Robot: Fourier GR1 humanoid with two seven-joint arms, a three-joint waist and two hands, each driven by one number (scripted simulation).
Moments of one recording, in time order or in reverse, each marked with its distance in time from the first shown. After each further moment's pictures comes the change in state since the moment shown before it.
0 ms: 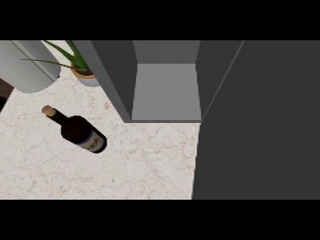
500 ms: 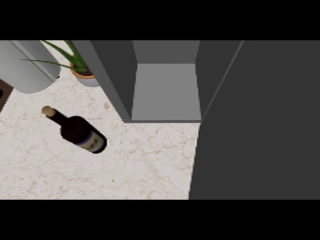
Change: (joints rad) left arm -0.079 0.049 0.022 -0.001 0.020 0.087 0.132; right arm -0.224 -0.017 -0.027 -0.016 0.009 -0.088 0.245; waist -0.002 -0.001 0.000
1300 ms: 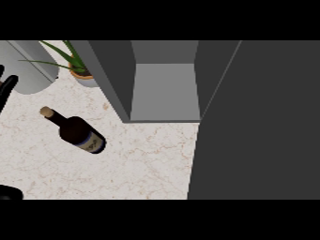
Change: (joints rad) left arm -0.063 -0.033 -0.052 0.116 -0.156 0.047 -0.052; right arm -0.182 -0.035 -0.068 -0.011 0.005 -0.043 0.188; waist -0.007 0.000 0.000
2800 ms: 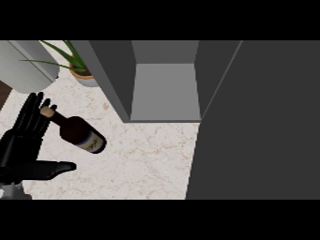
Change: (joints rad) left arm 0.158 -0.083 0.006 0.540 -0.172 -0.245 -0.506; right arm -0.171 -0.023 -0.025 0.014 0.011 -0.044 0.092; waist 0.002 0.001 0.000
